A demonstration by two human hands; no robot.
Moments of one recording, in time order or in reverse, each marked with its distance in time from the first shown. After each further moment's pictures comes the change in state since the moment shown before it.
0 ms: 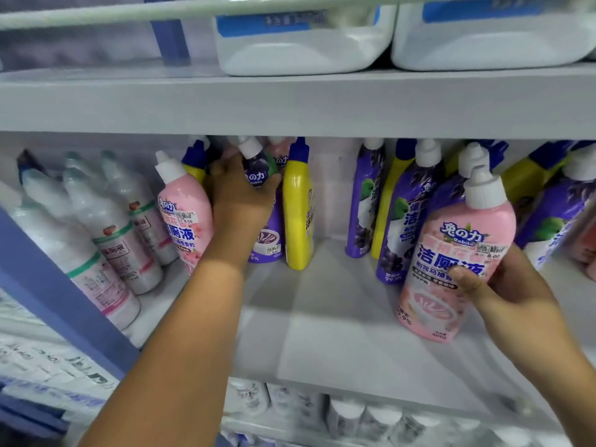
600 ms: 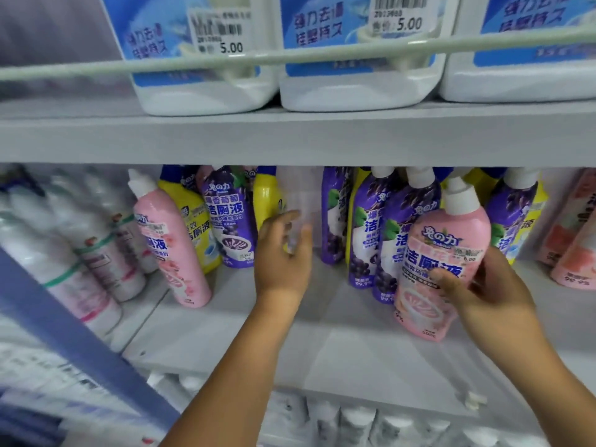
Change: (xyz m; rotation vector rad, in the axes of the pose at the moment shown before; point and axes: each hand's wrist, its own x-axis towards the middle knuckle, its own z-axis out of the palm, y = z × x) left_hand -0.124 0.062 0.045 -0.465 -0.067 -0.019; right_hand 0.011 0.010 -0.042 -0.172 0.073 0.000
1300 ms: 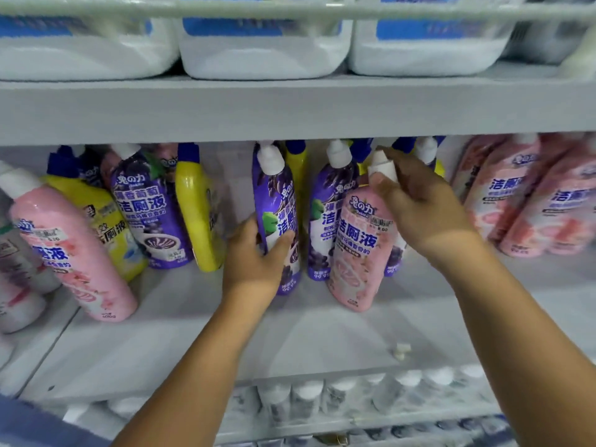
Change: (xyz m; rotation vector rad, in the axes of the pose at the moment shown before) left_hand -0.027 0.005 0.026 -0.058 -0.244 -0.063; right_hand 0.037 -0.086 -0.007 -0.260 -0.042 -0.135
